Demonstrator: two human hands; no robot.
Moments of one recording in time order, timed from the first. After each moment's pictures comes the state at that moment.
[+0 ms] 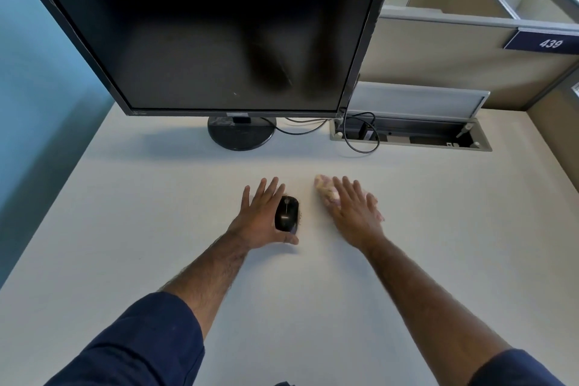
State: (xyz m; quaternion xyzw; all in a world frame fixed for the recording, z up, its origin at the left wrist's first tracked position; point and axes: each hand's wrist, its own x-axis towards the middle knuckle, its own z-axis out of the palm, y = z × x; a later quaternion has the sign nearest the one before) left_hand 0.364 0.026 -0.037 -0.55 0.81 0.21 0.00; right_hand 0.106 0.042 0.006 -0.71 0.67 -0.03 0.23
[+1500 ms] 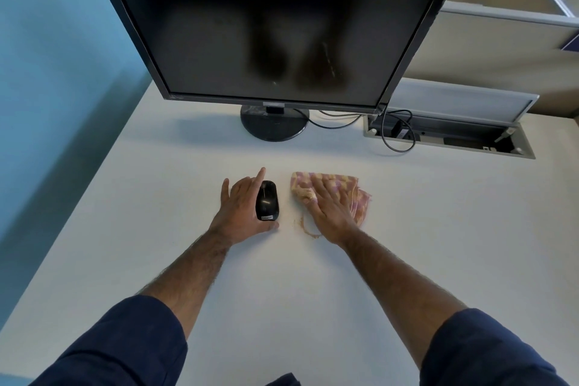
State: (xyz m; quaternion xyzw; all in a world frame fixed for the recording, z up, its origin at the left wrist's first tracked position) left_hand 0.468 0.051 -0.034 -0.62 0.74 0.21 -0.12; right_hand 0.214 0.031 -0.027 -0.76 0.56 -0.06 0.31
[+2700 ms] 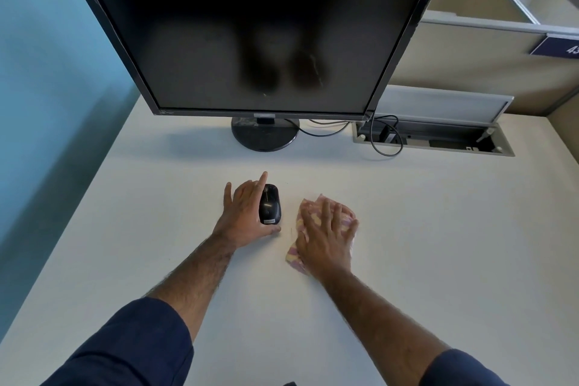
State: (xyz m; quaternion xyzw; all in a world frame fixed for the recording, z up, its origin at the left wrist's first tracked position) left_hand 0.454 0.033 -0.025 -0.61 0.77 0.18 -0.10; right_hand 0.240 0.089 -0.038 -0.71 0.70 0.05 0.09
